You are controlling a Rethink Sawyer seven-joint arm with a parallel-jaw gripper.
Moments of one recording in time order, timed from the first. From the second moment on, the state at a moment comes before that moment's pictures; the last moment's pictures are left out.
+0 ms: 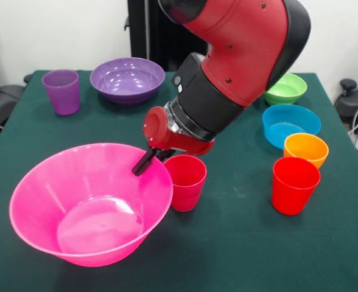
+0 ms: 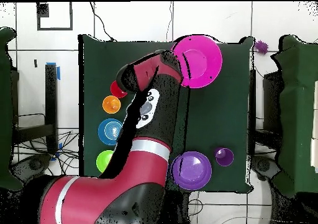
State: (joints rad) arm 0.06 -0.22 -0.32 0.93 -0.43 0.85 1.59
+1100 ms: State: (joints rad) arm 0.08 -0.26 -0.33 0.93 -0.55 0.91 1.59
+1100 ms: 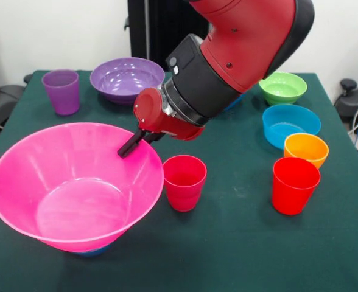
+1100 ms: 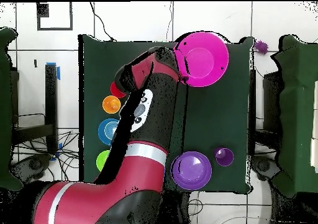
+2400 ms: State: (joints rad) arm 0.07 -0.26 -0.32 0.92 -0.56 0.91 1.59
